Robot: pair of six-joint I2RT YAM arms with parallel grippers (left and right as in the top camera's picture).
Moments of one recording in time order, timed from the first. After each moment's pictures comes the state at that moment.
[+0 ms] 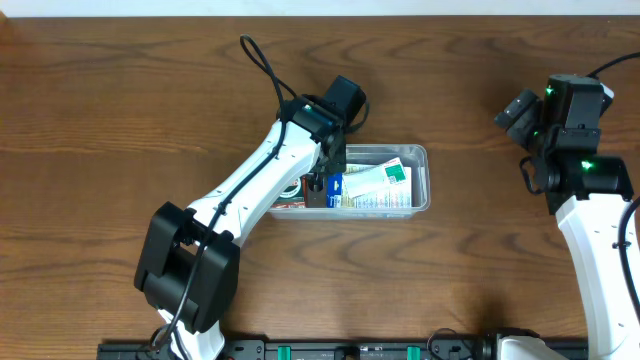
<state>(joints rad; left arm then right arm) -0.59 1.89 1.54 -1.05 -0.13 -0.61 -0.03 1.32 1.15 -0.63 0.28 0.60</state>
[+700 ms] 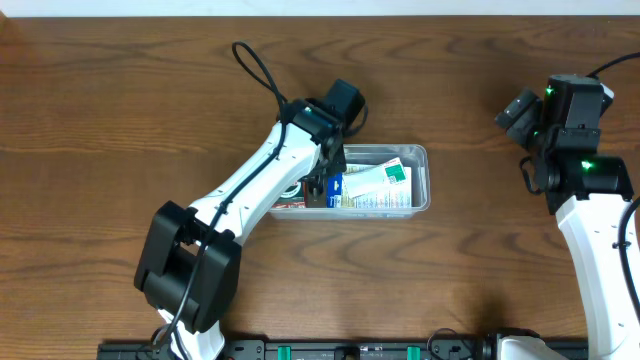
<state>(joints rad) -0.59 1.89 1.51 -1.04 -0.13 -0.73 -0.03 1.32 1.15 -0.63 0.28 0.60</state>
